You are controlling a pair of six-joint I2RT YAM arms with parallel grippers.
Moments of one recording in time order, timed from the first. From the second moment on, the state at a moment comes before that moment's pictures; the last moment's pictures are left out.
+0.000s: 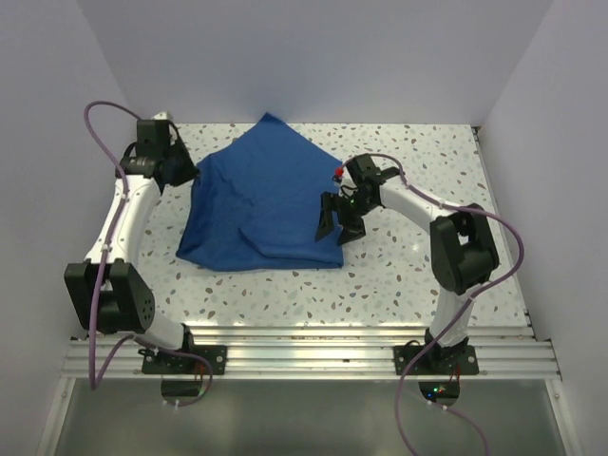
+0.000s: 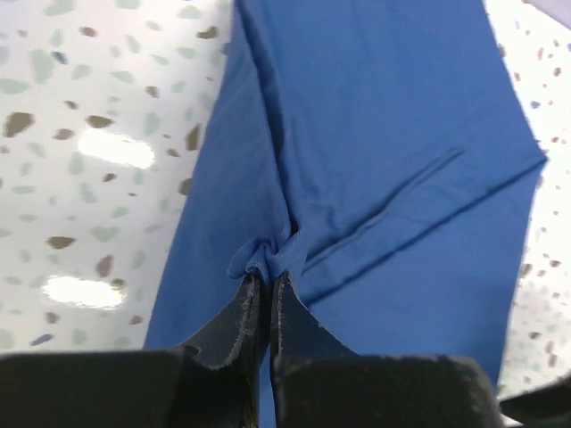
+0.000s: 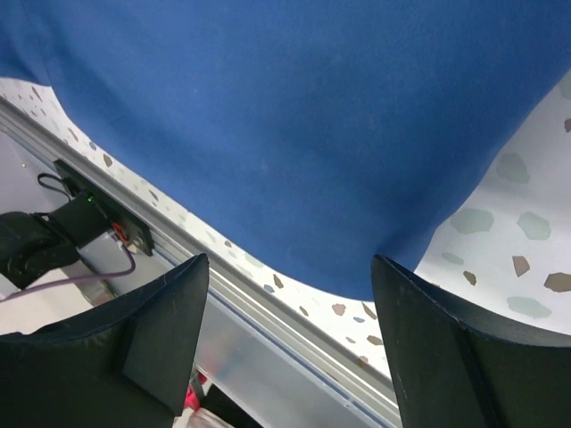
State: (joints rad) left arm 0.05 1.51 1.39 -0.64 0.05 -0.41; right arm 0.44 1.86 1.38 -0.77 -0.54 0.42
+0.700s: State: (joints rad) left arm -0.51 1.91 1.77 -0.64 0.07 -0.63; right arm 0.42 1.89 1.34 -0.66 -0.59 0.57
